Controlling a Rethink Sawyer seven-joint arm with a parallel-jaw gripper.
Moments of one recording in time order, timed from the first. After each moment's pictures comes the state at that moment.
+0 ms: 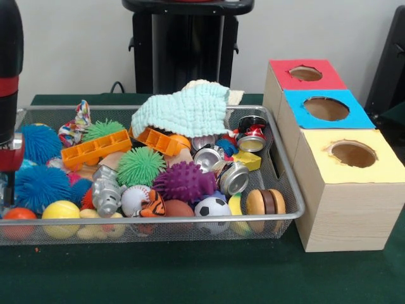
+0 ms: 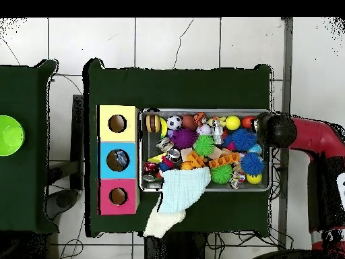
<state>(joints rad) -0.82 -0.39 0.41 1.16 -0.72 0.69 1.26</state>
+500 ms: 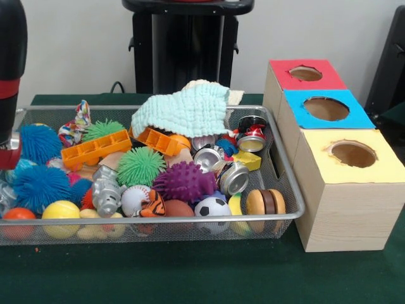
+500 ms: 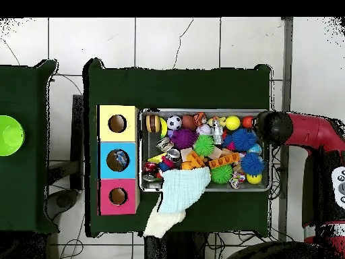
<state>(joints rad) -0.74 -0.39 0.33 1.11 -0.72 0.73 1.26</state>
